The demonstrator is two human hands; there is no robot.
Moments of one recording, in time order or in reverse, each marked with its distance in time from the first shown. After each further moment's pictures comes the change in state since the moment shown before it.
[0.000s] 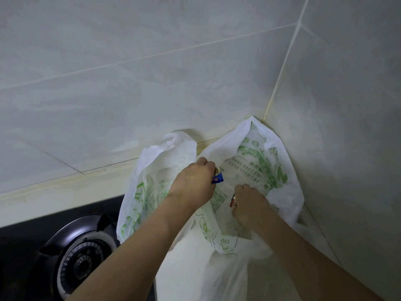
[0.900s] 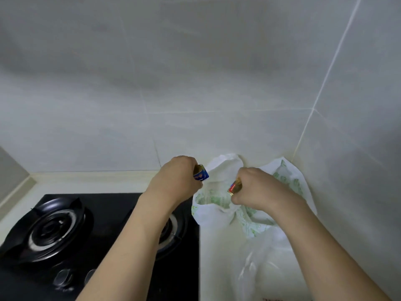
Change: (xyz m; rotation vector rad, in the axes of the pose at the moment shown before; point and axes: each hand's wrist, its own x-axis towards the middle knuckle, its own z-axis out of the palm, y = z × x) left_hand -0.264 -0.027 -0.157 -0.122 0.331 -0.368; right_hand -0.211 -0.169 -0.172 0.104 0.139 -0.229
